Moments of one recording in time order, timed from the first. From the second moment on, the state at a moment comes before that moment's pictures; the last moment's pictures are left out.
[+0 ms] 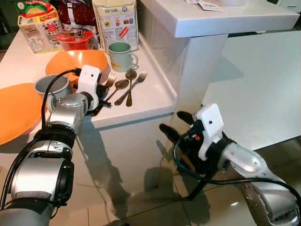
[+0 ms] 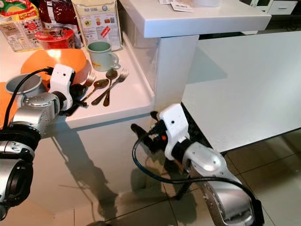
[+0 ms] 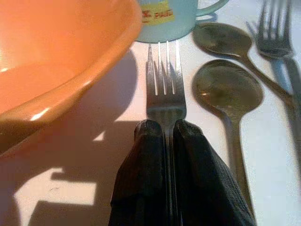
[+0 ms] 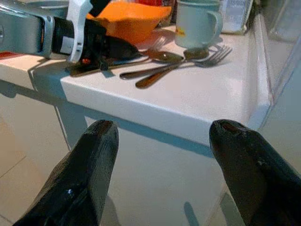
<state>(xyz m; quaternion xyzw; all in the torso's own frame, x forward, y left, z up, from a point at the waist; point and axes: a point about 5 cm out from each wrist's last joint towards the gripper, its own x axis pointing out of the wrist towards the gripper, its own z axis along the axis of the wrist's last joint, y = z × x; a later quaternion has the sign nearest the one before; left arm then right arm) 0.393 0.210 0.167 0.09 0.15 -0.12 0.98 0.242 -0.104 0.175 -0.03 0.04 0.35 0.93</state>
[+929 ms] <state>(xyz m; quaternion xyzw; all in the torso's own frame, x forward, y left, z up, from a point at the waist) 0.357 0.183 0.230 -0.12 0.00 -0.23 0.96 0.267 -0.091 0.186 0.01 -0.01 0.34 0.94</state>
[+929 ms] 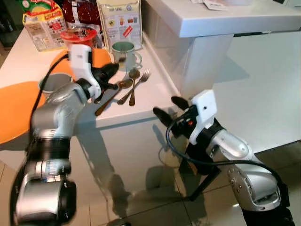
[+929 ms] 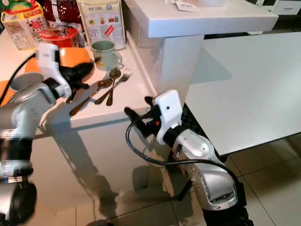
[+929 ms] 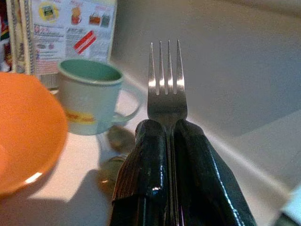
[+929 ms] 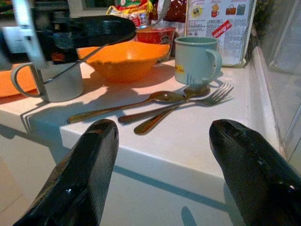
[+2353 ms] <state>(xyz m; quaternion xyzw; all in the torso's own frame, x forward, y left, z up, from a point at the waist) 0.302 0.158 0.216 -0.02 -0.09 -0.14 0.99 0.288 -0.087 0.198 0.02 -0.04 0.26 0.97</state>
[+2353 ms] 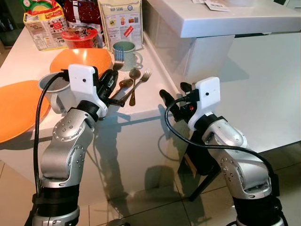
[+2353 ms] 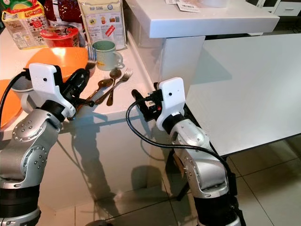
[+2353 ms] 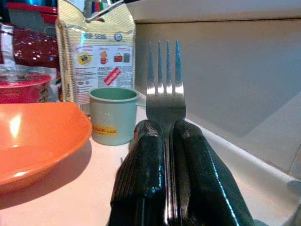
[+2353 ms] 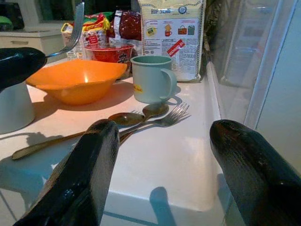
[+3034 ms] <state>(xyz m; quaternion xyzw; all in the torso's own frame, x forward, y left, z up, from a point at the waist) 0.292 0.153 0.202 -0.01 -0.06 -0.14 0.99 0.292 -0.087 0.184 0.03 -0.01 0.24 0.97</state>
